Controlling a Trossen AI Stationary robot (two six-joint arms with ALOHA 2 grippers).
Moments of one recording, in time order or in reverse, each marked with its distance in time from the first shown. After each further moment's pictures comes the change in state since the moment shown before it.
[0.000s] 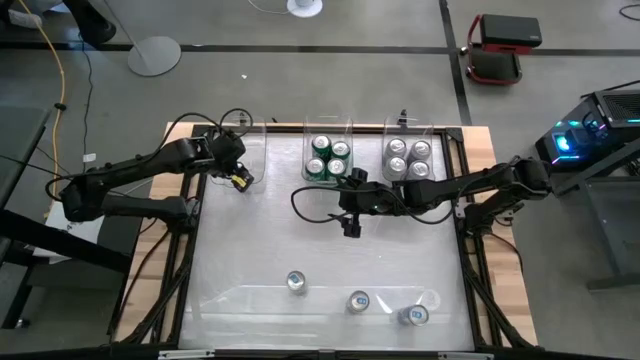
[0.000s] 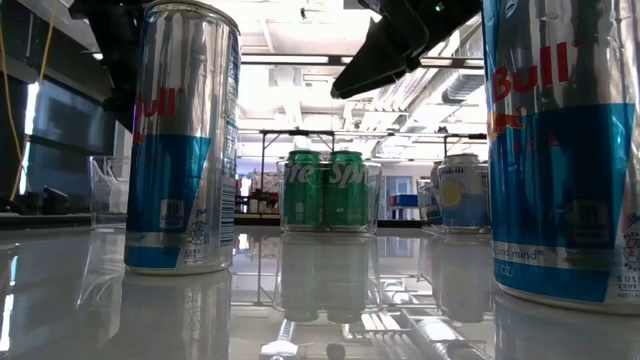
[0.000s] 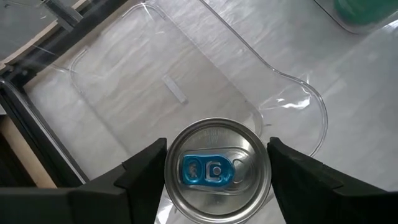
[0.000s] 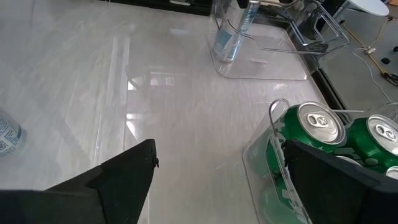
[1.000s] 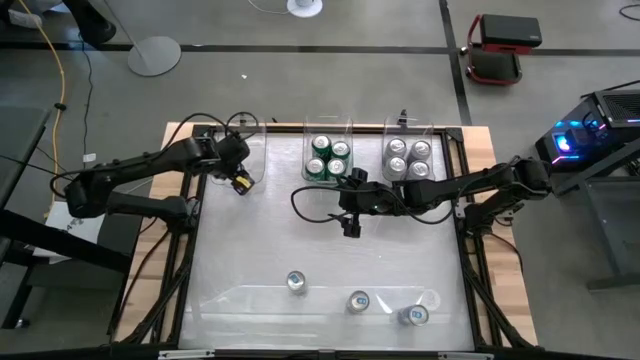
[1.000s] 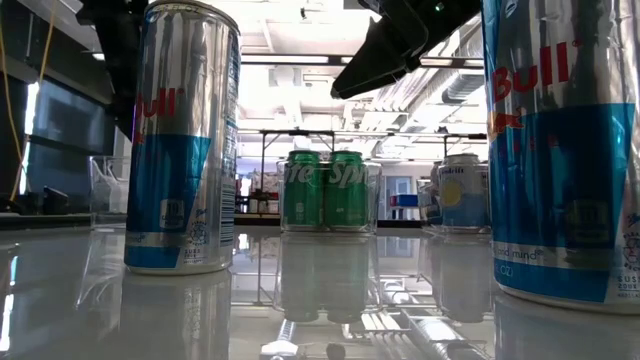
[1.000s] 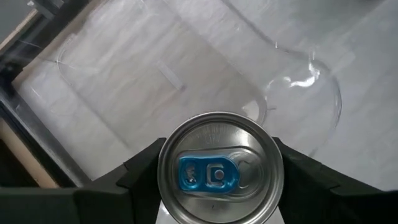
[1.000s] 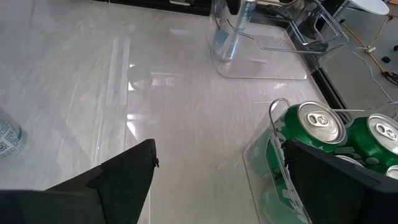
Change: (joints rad) left arm 0.000 0.057 0.001 -0.027 0.018 0.048; right arm 0.000 0.000 0.000 0.000 0.000 0.007
